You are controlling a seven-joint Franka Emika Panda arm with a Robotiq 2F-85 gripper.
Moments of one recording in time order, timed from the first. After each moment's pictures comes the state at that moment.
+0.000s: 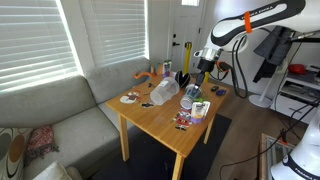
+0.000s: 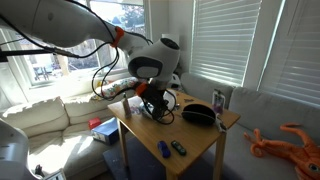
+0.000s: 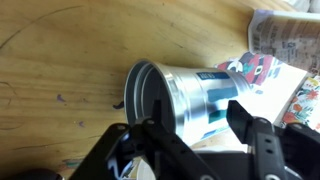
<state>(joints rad) -0.06 -0.15 -0.15 -2.22 0.48 2.03 -0.64</state>
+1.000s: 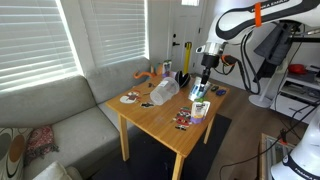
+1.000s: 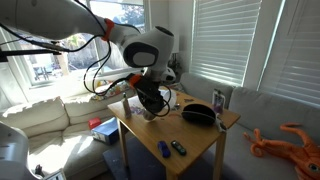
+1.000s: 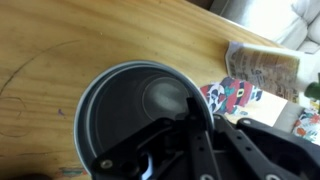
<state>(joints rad) -0.06 -0.22 -0.13 -2.20 0.35 1.89 -0.54</state>
